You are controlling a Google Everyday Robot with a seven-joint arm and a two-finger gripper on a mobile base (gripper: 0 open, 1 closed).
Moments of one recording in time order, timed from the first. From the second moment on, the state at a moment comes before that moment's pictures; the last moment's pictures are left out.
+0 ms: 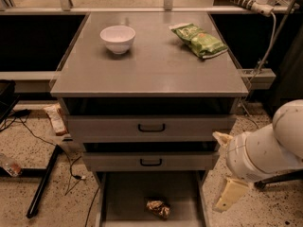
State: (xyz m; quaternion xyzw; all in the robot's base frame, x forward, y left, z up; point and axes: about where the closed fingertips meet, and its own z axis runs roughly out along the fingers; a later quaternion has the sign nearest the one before) arm 0.392 -0.169 0.743 -0.63 0.74 0.05 0.21
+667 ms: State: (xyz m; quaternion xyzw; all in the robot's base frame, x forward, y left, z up) arm 0.415 -0.191 0.696 -0.62 0.76 0.01 0.20
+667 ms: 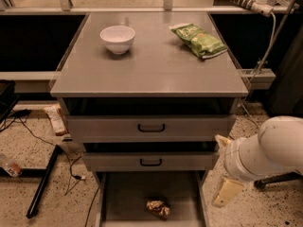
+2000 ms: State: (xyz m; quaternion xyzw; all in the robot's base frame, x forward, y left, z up) arm 0.493 -0.224 0.610 -0.65 0.71 -0.03 0.27
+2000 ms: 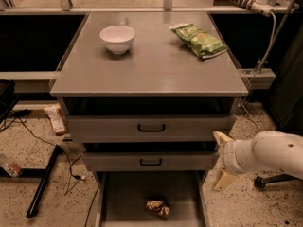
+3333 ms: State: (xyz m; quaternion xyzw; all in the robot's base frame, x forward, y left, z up) arm 0.482 -0.208 0.440 -0.69 0.67 -0.01 0.27
